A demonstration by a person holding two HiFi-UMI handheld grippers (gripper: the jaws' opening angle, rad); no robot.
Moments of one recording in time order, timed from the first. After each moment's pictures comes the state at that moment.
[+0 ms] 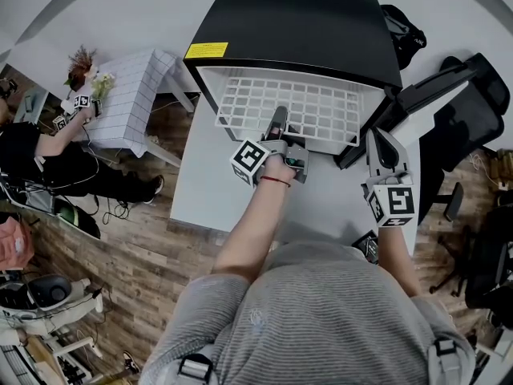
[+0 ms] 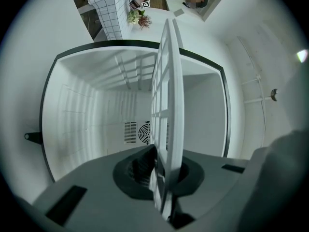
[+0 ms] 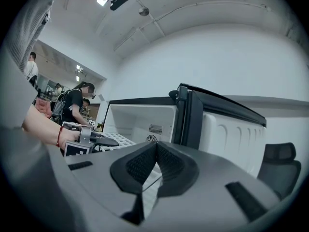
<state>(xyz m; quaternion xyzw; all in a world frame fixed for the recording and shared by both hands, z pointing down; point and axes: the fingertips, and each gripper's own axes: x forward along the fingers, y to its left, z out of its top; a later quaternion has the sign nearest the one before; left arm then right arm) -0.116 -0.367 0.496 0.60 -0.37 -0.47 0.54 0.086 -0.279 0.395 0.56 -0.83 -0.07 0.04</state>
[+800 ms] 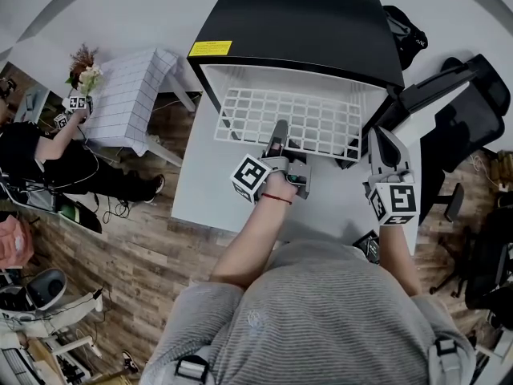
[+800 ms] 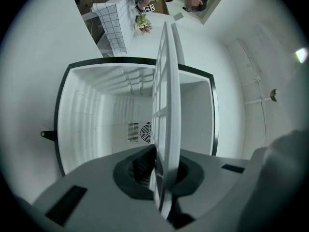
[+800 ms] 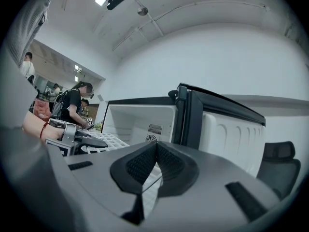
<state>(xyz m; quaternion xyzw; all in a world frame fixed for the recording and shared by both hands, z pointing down) -0.123 -0.326 0.495 0.58 -0.38 -0.47 0.54 0.084 -0.282 0.393 0.56 -0.83 -0.07 0.04</state>
